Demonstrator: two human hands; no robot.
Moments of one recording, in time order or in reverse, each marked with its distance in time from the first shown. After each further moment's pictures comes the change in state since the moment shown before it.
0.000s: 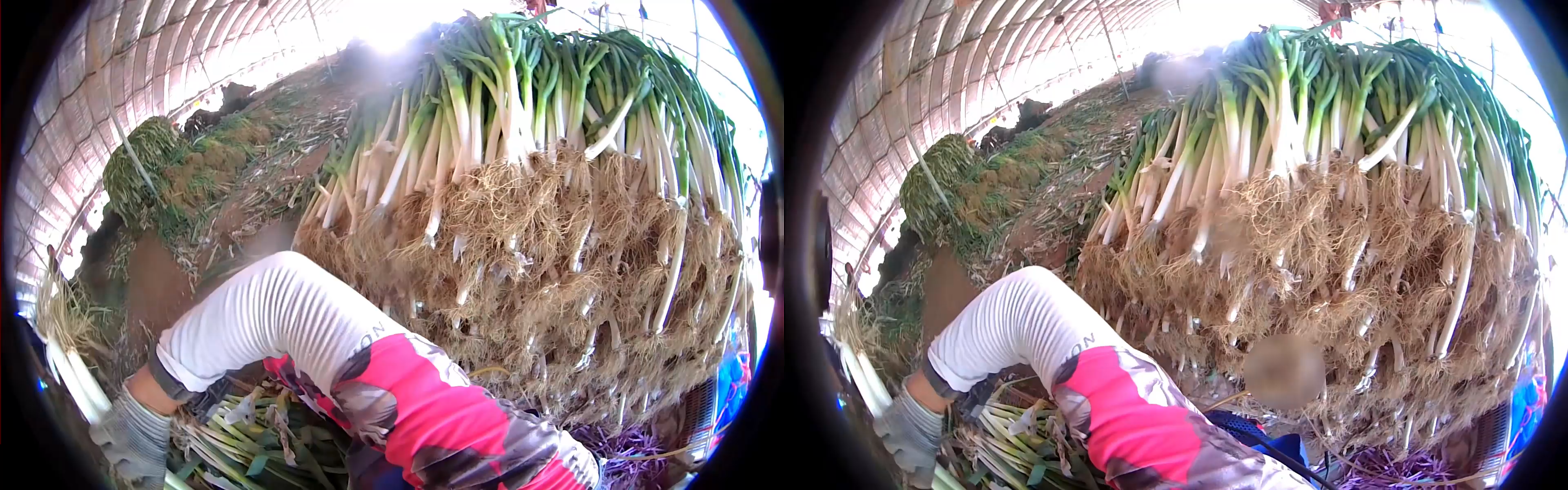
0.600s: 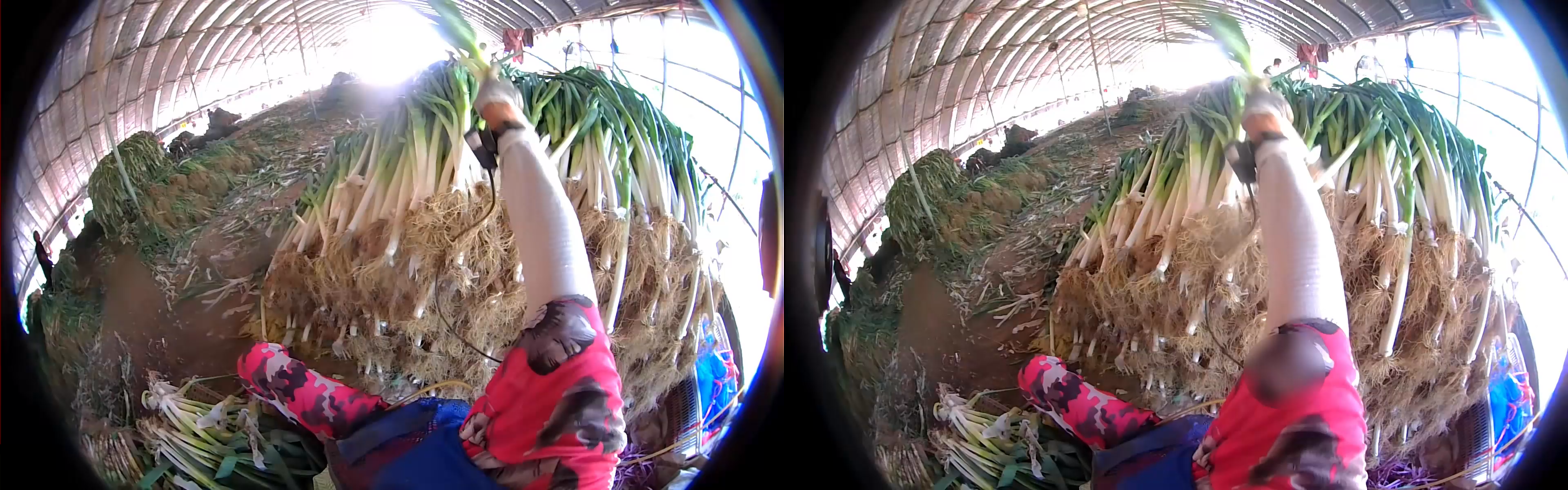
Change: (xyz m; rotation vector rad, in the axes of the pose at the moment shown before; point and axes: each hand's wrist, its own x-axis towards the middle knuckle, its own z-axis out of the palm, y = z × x) left_hand -0.001 -0.051 -0.033 -0.106 0.009 -0.057; right_hand -0.261 -0.043 -0.595 -1.556 -1.100 2.091
